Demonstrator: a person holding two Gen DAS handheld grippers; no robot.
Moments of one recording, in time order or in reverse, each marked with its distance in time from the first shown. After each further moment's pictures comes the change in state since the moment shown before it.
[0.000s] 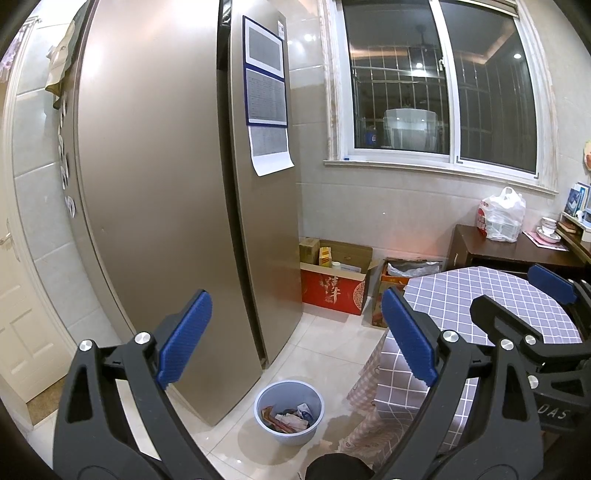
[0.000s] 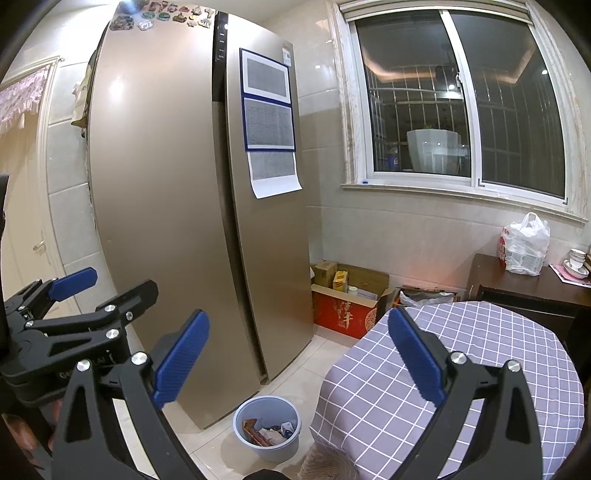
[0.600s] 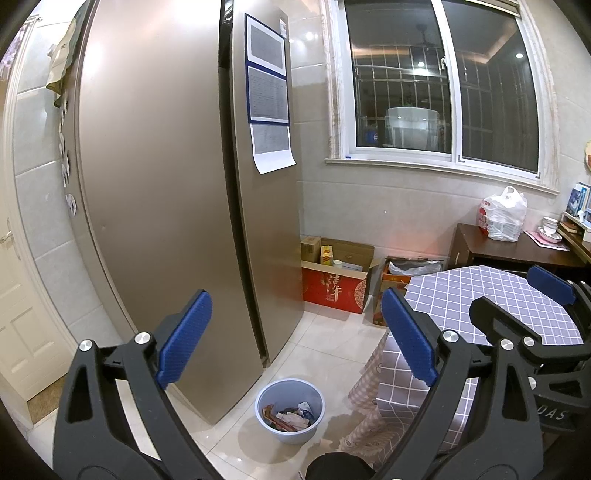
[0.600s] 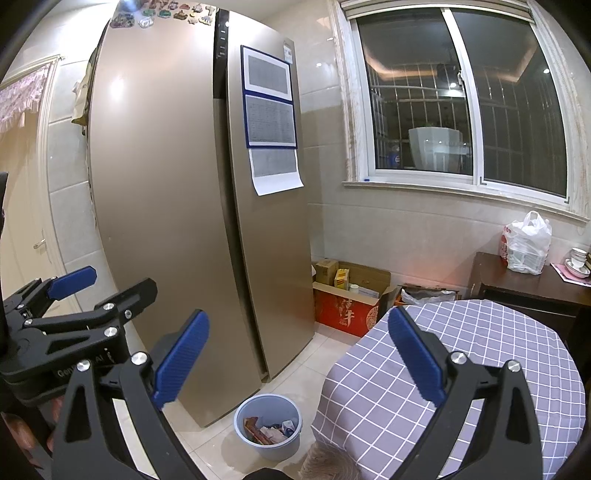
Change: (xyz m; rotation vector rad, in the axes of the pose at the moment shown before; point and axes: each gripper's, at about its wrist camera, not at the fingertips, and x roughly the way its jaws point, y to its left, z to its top) left arm -0.001 0.001 -0.002 -0.001 0.004 0.002; right arm 0.004 0.004 -0.004 -0.001 0.008 0.003
